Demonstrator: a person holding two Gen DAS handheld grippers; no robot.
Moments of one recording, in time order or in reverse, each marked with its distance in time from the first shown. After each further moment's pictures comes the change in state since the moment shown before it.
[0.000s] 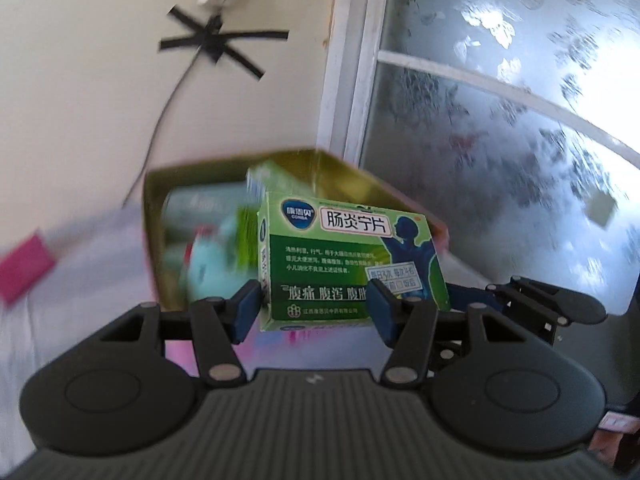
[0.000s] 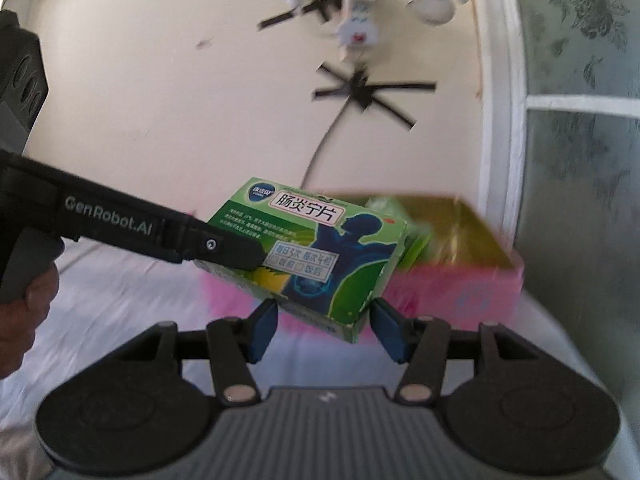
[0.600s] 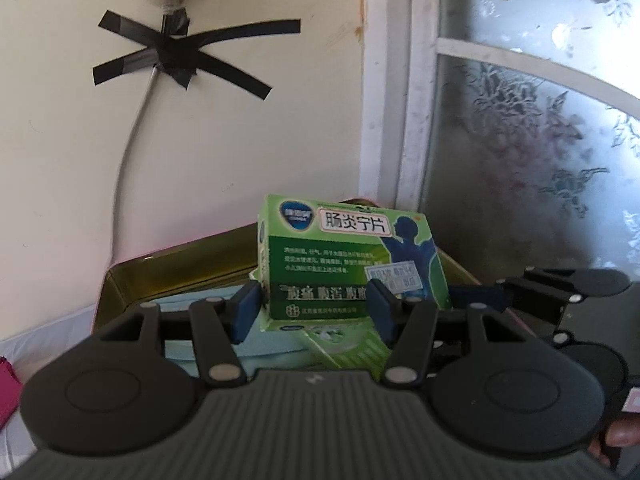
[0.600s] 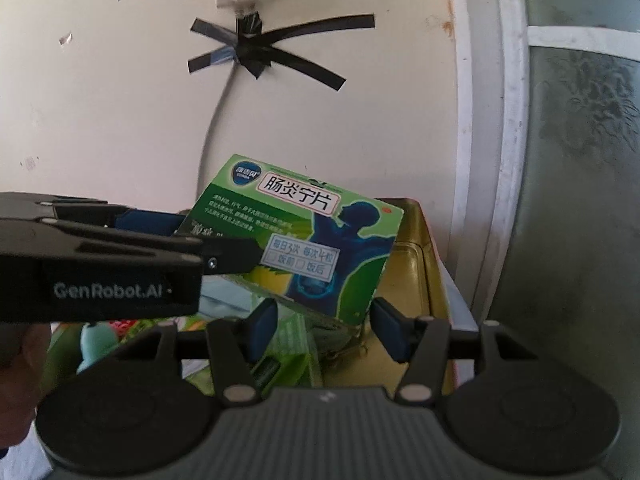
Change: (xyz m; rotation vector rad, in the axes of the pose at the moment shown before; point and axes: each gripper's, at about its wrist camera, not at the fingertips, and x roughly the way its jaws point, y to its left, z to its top) left arm 0.144 0.003 0.085 0.062 0.025 0.151; right arm 0.162 -0.099 0.071 0.068 0.206 -0.013
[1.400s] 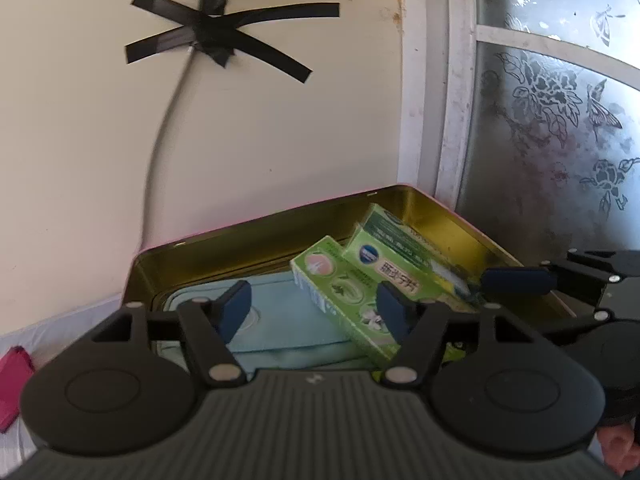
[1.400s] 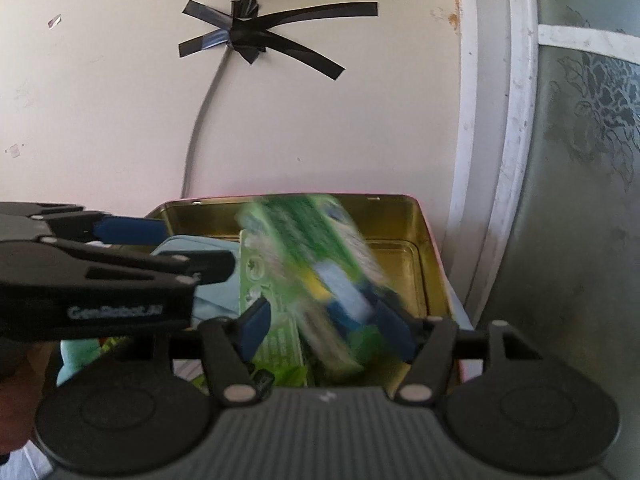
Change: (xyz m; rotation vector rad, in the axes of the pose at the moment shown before) left arm 0.005 0.012 -0.012 -0.026 0.007 0.090; right arm 0.010 0.008 -0.005 -0.007 0.023 -0.039
